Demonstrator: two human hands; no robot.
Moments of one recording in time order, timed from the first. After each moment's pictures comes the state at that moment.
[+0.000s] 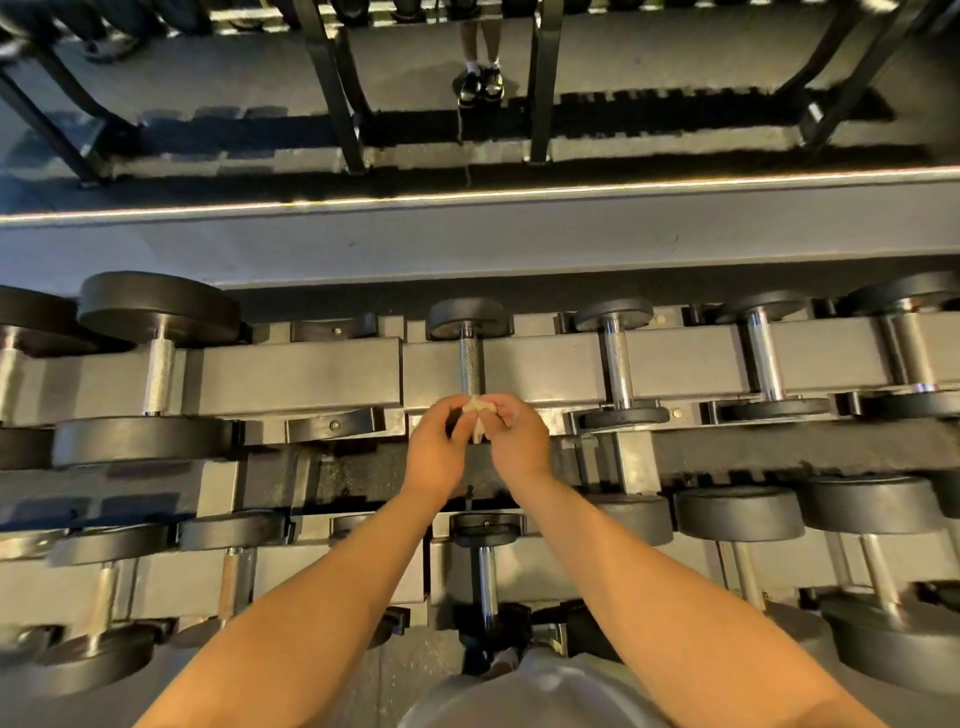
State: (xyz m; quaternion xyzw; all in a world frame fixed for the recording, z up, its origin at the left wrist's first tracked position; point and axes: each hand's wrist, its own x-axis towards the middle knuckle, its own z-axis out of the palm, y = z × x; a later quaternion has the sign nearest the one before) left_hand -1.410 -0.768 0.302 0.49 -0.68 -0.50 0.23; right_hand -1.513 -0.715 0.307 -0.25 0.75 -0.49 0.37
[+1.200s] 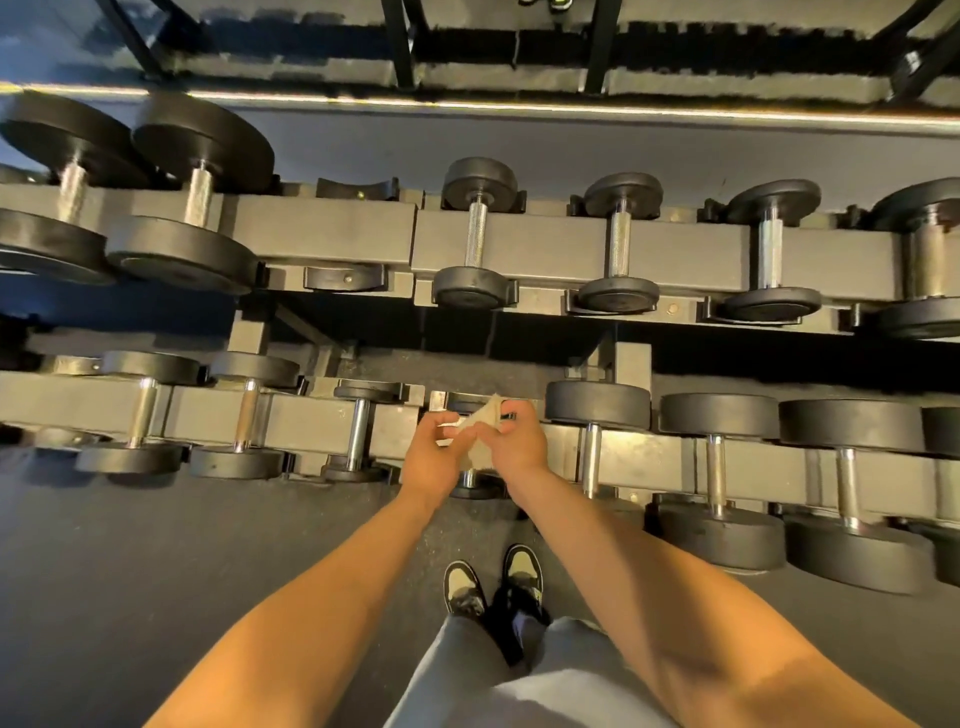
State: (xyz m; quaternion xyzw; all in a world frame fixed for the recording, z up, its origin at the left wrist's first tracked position) left_hand -1.333 -0.551 0.254 0.62 -0.53 -0.54 0.19; right_hand -1.451 -0.524 0.260 -0.15 0.76 -0.39 0.49
